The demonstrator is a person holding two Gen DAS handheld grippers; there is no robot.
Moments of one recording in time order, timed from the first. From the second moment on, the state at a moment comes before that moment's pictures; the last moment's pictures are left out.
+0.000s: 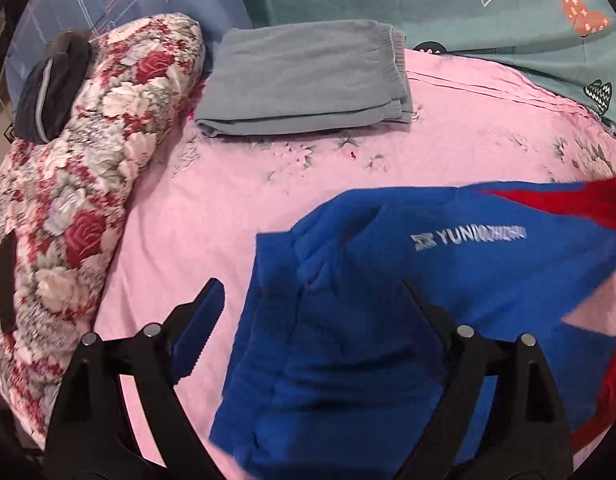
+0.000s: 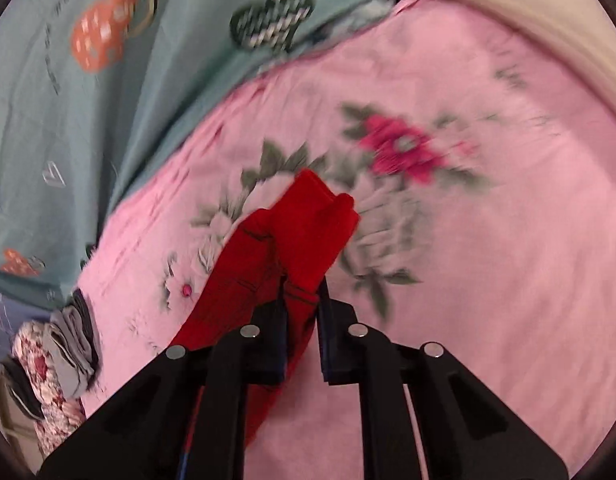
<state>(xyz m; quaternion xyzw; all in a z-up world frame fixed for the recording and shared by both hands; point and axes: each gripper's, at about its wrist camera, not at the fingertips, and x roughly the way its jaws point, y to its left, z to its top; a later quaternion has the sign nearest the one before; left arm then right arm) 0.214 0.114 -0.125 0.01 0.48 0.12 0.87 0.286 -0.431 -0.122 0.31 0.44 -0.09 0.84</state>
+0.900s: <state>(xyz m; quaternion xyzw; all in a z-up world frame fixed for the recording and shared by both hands) 0.301 0.190 -0.189 0.04 0.56 -0.11 0.82 0.354 -0.116 -0.156 -0.14 0.57 0.28 0.76</state>
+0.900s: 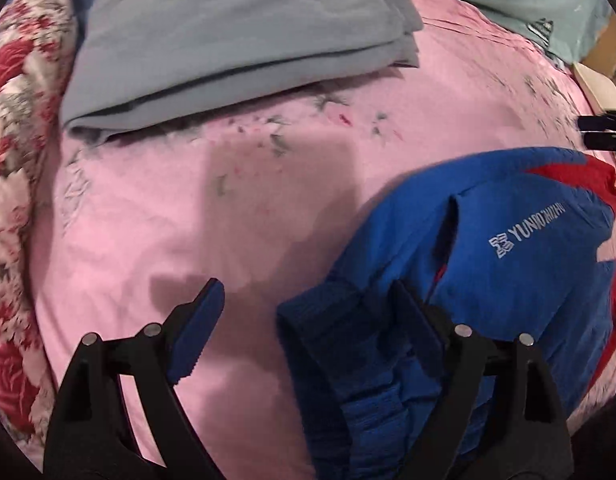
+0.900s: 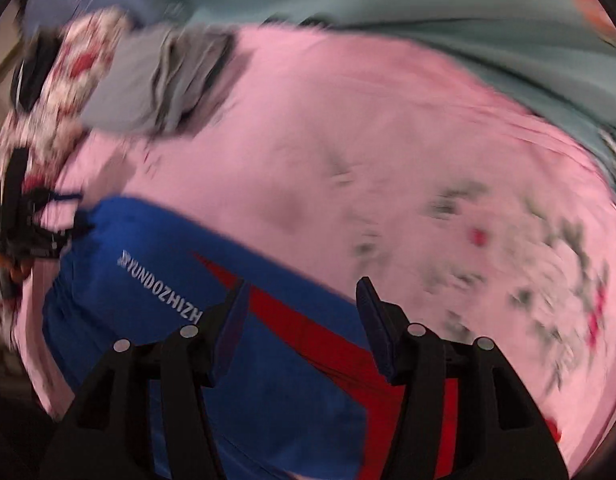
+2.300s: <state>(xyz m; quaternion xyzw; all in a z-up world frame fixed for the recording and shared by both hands) 0.076 0.163 -0.166 0.17 0.51 -0.17 0.82 0.087 -0.102 -0.169 -0.30 0.54 0.40 0.68</state>
